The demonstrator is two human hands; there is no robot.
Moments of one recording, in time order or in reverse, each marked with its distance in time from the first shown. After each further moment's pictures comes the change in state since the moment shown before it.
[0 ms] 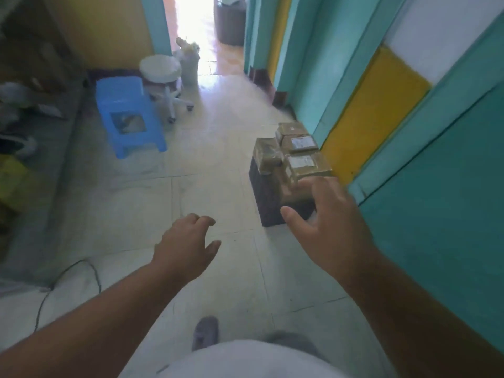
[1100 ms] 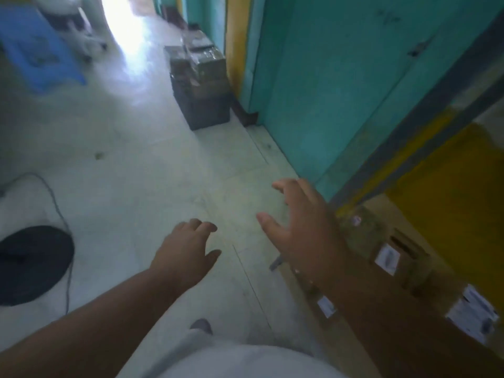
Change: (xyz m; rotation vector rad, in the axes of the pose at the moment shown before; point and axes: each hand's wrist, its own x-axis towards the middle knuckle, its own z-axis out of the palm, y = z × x) left_hand -0.674 0.230 0.228 0.052 -0.201 0.297; right_hand -0.749 0.131 -0.144 -0.020 -0.007 0.175
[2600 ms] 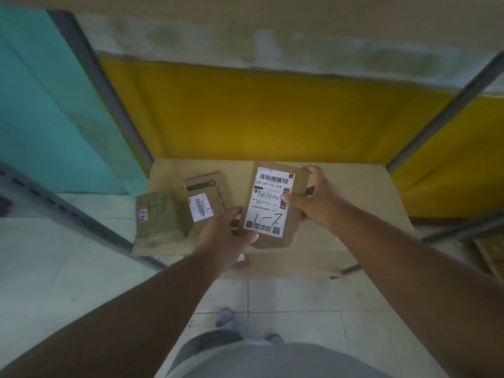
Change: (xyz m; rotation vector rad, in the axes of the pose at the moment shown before) left_hand 0.020 0.356 0.128 -0.396 -0.725 0.575; right_hand -0.257 0.280 -0.087 0.545 0.572 1.272
